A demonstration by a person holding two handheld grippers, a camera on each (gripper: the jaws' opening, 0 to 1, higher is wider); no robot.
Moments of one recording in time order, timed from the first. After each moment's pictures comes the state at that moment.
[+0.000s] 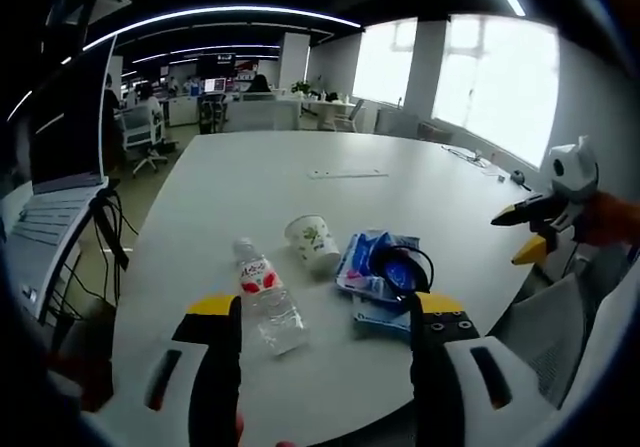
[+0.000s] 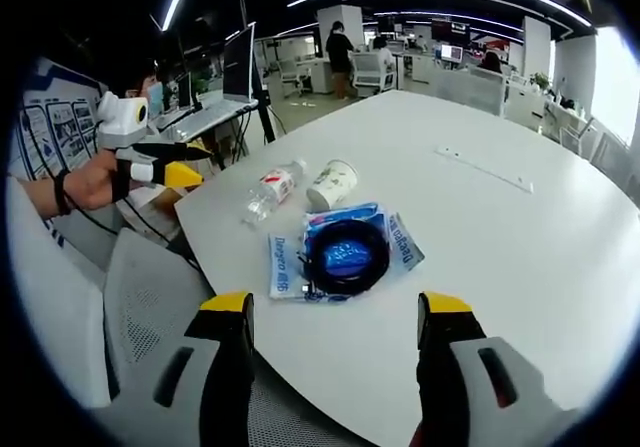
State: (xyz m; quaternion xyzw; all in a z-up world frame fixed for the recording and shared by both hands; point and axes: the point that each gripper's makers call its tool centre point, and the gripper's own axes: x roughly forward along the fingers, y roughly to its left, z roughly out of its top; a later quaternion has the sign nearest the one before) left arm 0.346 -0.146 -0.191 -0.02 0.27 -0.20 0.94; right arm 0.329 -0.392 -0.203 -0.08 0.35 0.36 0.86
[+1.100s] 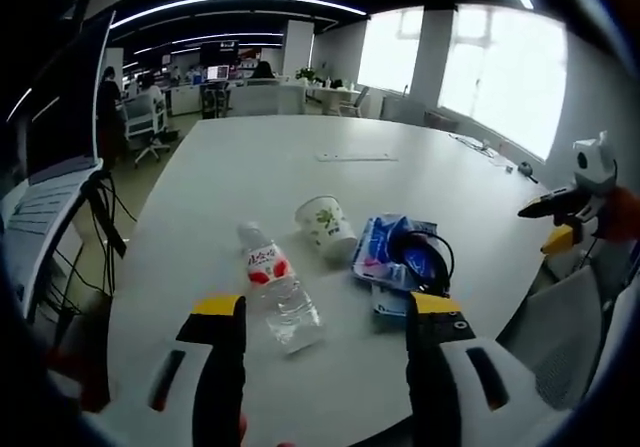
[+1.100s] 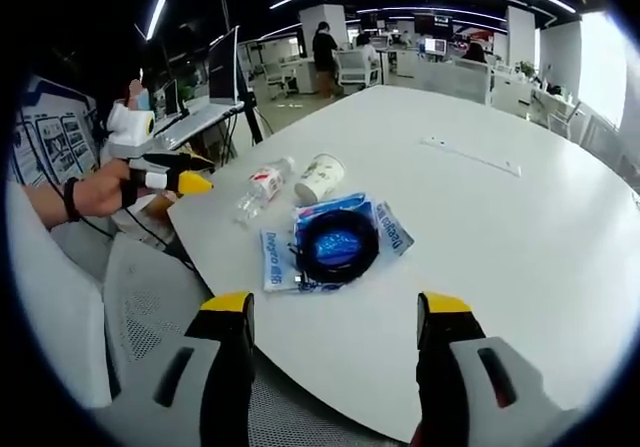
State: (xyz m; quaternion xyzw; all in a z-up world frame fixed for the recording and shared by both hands) left arm 0.369 -0.135 -0.222 -0.01 0.30 -0.19 0.93; right arm 0.326 -0.407 -0.205 -0.06 0.36 0.33 0.87
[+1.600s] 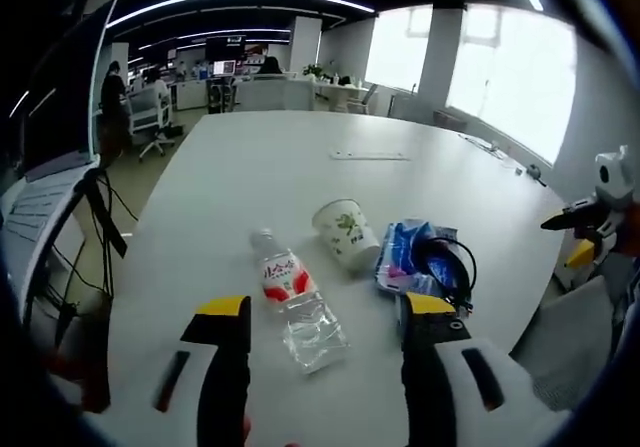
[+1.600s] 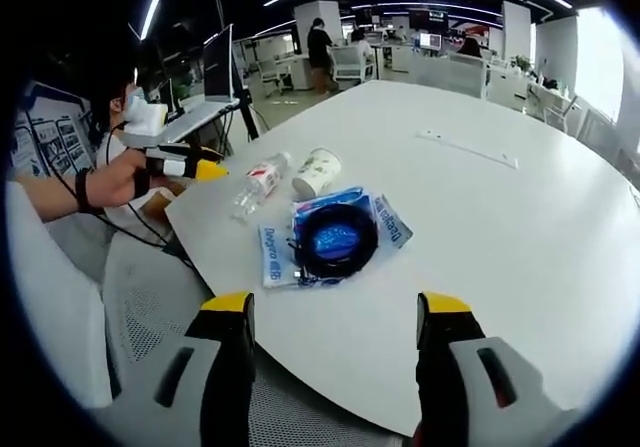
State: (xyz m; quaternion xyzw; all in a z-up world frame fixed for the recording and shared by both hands) left arm 0.406 -0.123 -0.237 -0.02 0.31 -0.18 0.93; right arm 0.323 -0.407 -0.209 -0.06 0.37 0.32 0.87
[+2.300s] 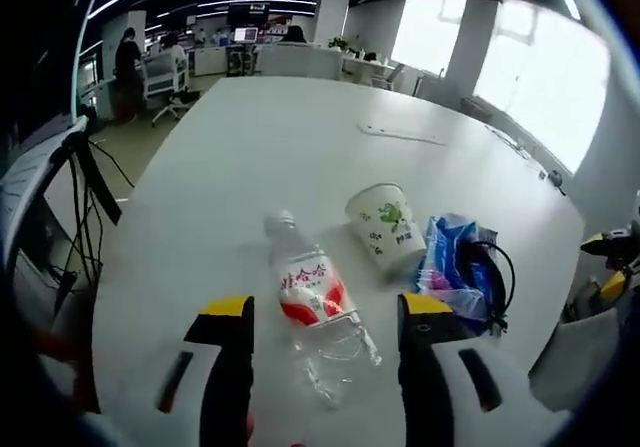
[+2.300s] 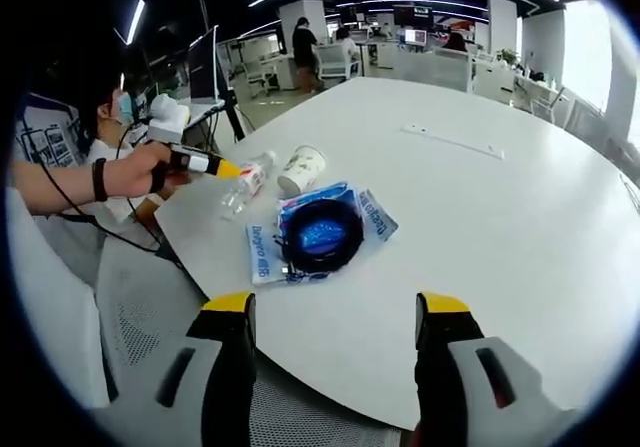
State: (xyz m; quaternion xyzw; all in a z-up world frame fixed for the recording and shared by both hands) left arm 0.442 -0.116 -0.275 -0.04 0.38 -0.13 0.91; right arm 0.323 -0.419 -0.212 -0.05 0.37 0.29 0.88
